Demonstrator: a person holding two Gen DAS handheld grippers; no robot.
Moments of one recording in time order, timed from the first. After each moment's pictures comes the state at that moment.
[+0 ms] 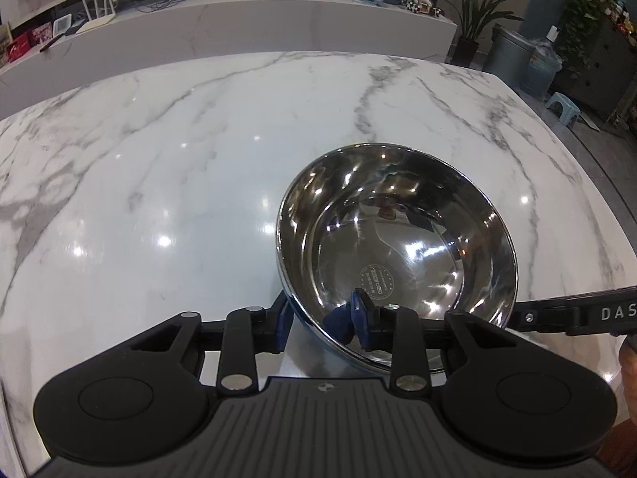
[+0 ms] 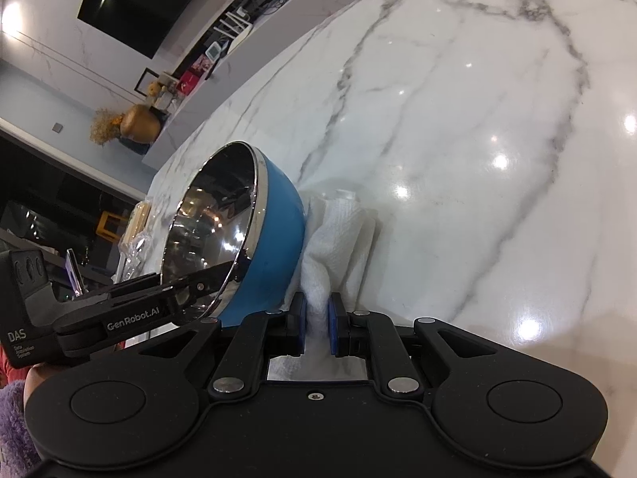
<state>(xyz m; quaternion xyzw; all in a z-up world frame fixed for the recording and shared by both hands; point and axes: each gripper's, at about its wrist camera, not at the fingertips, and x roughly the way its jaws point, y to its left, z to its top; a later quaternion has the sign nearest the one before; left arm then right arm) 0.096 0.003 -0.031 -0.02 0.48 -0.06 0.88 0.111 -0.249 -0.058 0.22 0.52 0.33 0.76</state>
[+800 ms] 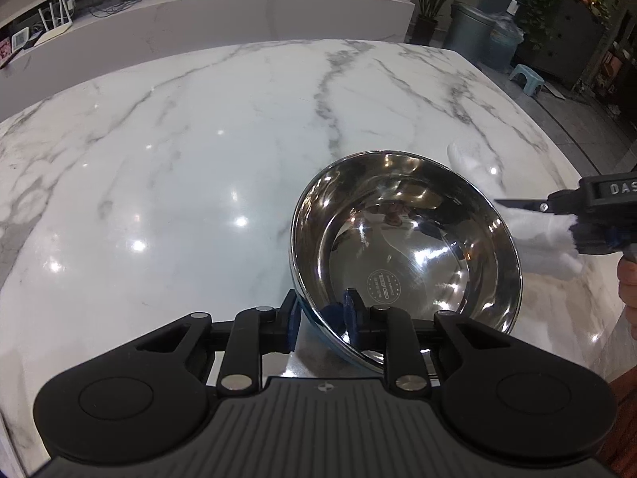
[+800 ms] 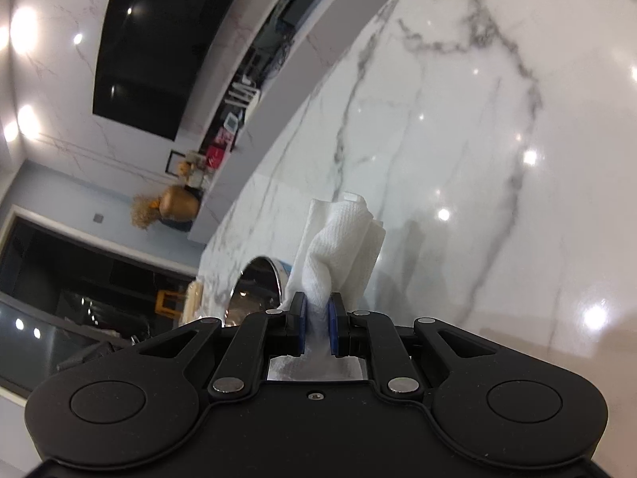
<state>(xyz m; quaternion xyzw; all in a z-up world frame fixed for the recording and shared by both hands) 0.093 0.001 -0.029 -0.01 0.49 -0.13 0.86 0.133 -0.294 -0.062 0.36 0.48 0.31 0.74</state>
